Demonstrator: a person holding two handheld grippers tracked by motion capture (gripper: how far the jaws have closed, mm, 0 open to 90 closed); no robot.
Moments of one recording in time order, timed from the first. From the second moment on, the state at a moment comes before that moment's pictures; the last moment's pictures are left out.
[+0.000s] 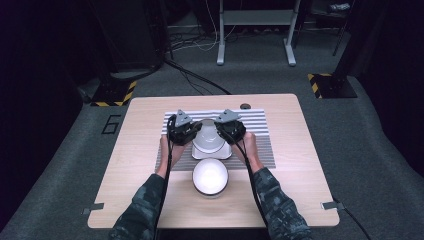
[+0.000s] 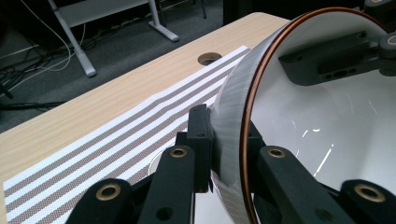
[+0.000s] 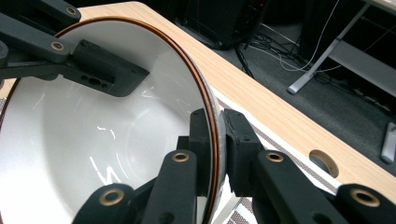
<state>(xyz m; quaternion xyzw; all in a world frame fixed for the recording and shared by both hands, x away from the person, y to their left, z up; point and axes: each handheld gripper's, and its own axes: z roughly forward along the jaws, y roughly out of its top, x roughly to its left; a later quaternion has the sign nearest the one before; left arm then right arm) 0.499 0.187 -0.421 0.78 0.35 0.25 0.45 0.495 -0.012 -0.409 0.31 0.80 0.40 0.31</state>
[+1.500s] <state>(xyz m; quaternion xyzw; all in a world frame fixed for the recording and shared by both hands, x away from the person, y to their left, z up) 0.530 0.181 -0.457 0.80 0.38 0.22 0.41 0.531 -0.014 -0.451 0.36 0.82 0.39 0.23</state>
